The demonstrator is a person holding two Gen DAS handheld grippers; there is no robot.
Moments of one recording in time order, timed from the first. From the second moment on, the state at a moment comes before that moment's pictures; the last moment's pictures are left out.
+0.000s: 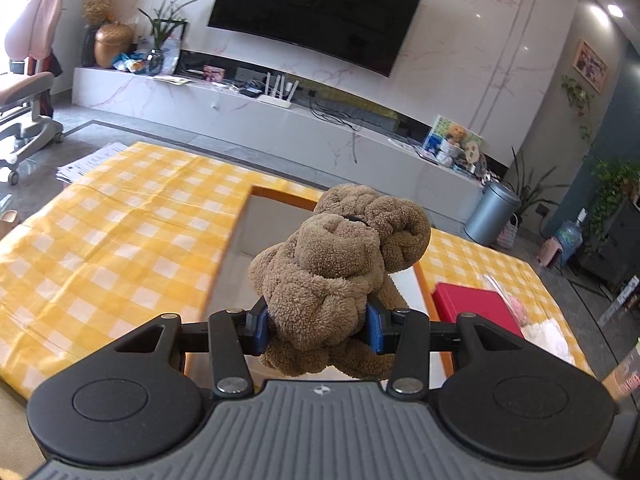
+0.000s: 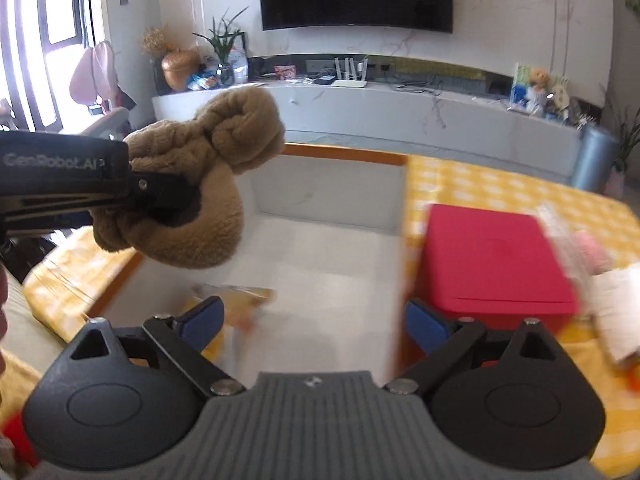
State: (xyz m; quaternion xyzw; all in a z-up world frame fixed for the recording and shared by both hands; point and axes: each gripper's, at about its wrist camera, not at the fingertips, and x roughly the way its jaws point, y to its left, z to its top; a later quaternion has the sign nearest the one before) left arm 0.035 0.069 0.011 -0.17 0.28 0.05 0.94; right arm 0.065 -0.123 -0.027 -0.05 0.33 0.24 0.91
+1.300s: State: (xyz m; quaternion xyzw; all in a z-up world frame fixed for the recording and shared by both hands) left arm 0.071 0.100 -0.032 -0.11 0.38 0.17 0.90; right arm 0.082 -0.141 -0.045 0.05 0.38 0.21 0.90
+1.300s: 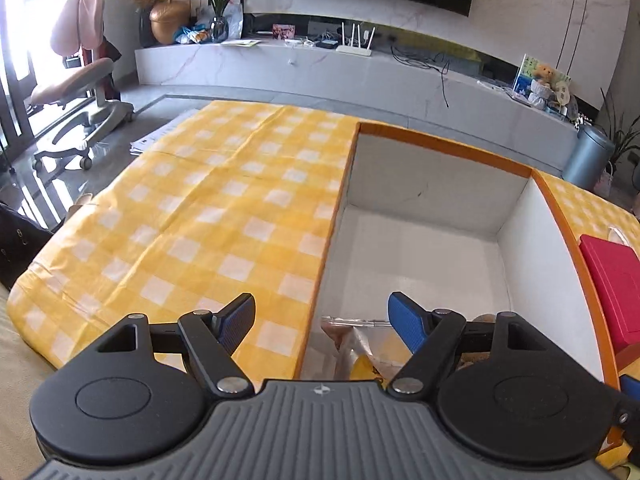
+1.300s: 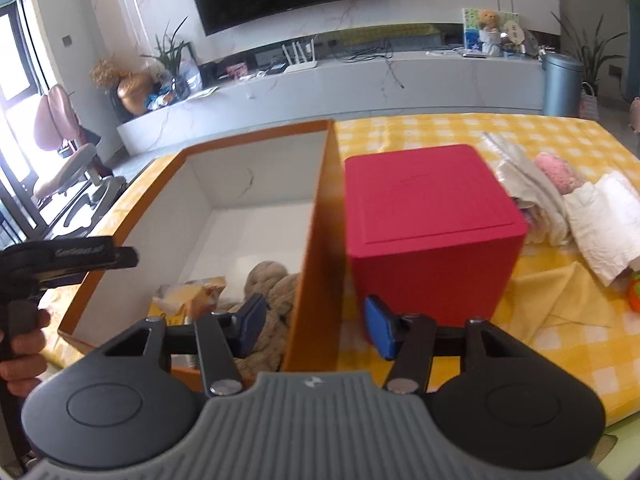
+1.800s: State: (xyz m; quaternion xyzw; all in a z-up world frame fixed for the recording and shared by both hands) left arm 0.078 0.070 -0.048 -0.07 0.40 0.18 0.89; right arm 0.080 -0.137 -0.056 0.01 0.39 0.18 0.90
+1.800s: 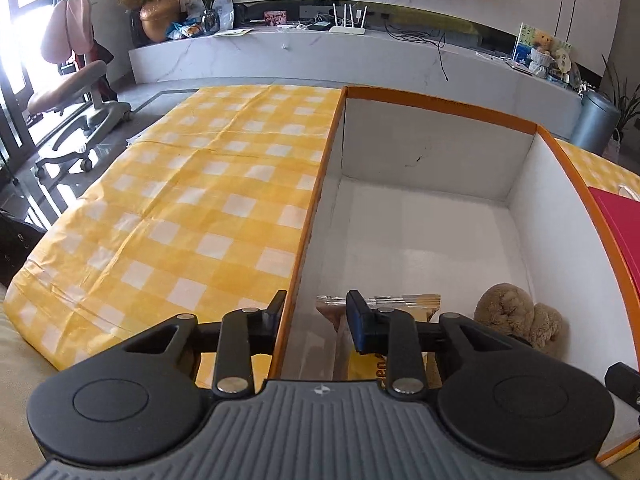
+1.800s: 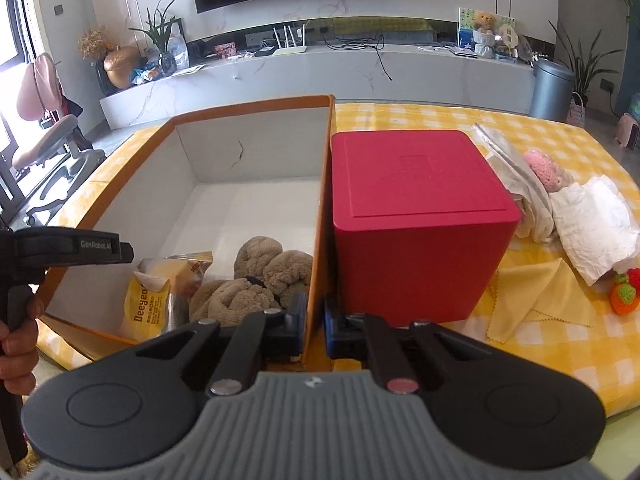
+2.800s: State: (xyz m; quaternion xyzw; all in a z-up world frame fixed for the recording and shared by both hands) left arm 0.046 -0.024 0.064 -0.01 0.25 0.14 0.96; right arm 0.101 -0.362 0.057 0.15 0.28 0.04 0.95
